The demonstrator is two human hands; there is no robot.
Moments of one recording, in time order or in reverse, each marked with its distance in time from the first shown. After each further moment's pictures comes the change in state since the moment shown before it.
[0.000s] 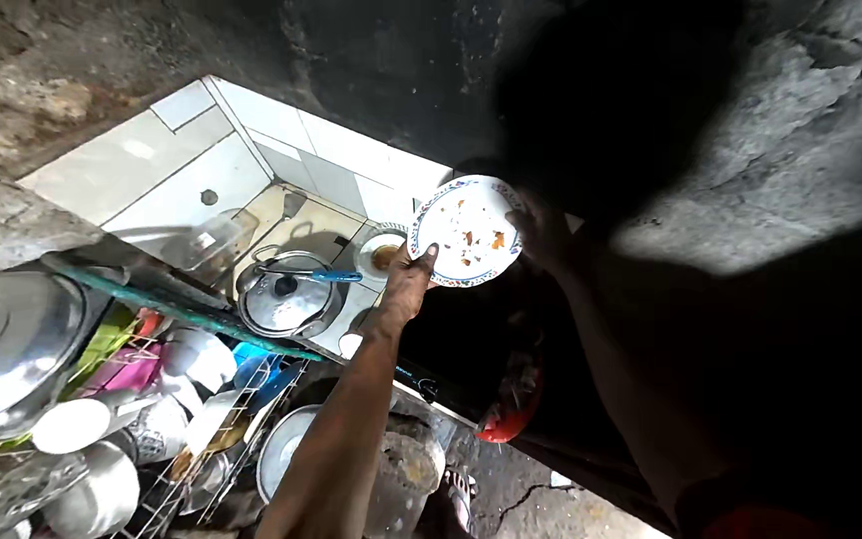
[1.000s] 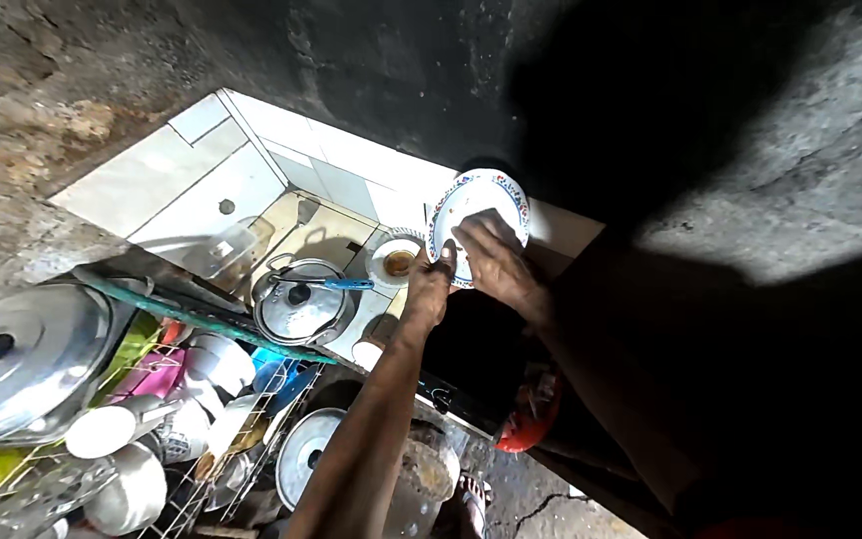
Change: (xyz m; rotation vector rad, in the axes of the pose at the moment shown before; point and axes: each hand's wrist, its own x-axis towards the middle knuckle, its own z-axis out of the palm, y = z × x) left_hand 0.017 -0.008 0.017 -0.004 0.085 0.030; right_hand -0.012 -0.029 0.083 -0.320 0.004 -0.491
